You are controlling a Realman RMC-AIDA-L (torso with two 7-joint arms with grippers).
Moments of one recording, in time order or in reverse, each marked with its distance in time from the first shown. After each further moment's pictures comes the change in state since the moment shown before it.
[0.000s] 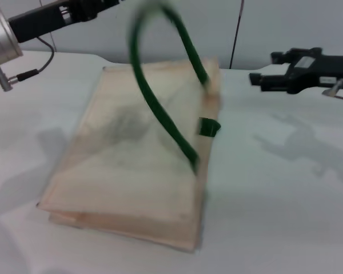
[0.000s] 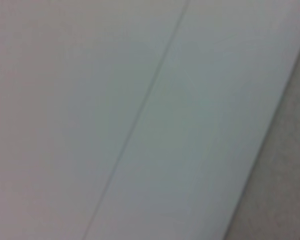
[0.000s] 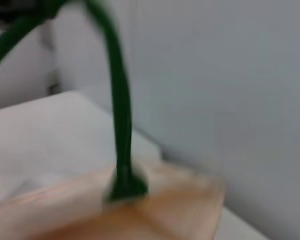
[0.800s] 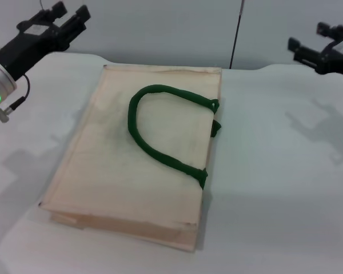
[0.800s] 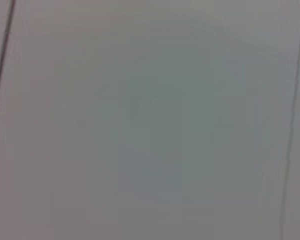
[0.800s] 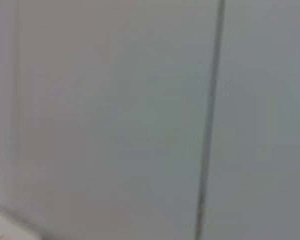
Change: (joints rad) left arm 0.155 -0.092 -0.007 0.128 -0.299 -0.366 0.556; right arm -0.074 0.014 0.067 0.277 0.577 -0.194 -0.624
